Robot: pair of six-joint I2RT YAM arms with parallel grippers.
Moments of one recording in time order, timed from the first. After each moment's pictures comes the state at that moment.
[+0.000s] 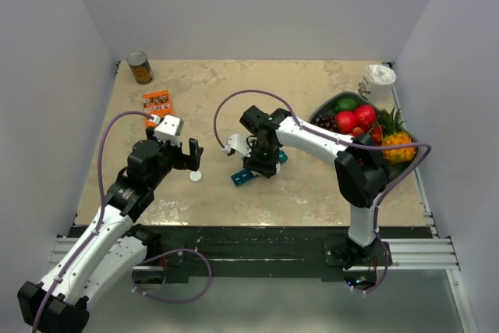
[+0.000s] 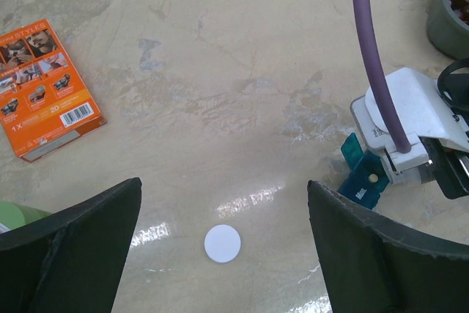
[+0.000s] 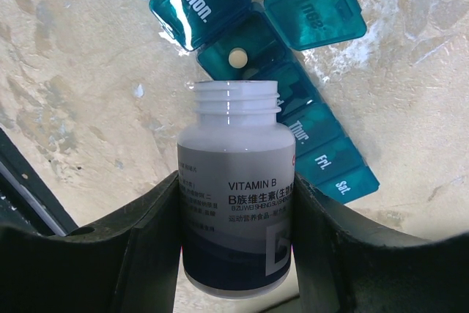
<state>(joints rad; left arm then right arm) -0.42 0.68 0.59 -0.22 -0.07 -0.09 0.79 1.91 1.50 -0.98 -0.12 -0.63</state>
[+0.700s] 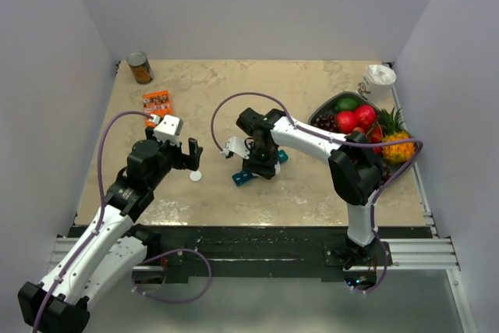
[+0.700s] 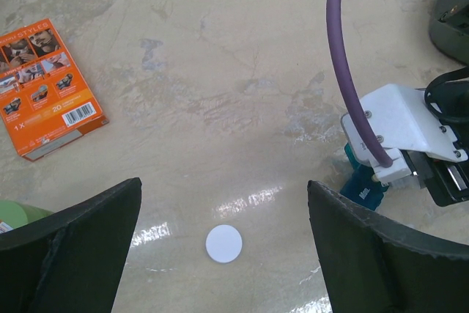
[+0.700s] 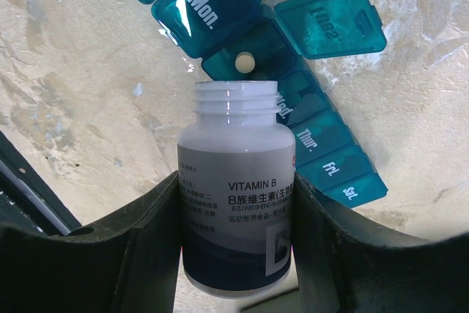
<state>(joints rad) -0.41 0.68 0.59 -0.22 -0.07 -0.09 0.80 1.96 1.54 -1.03 -0.09 -0.63</state>
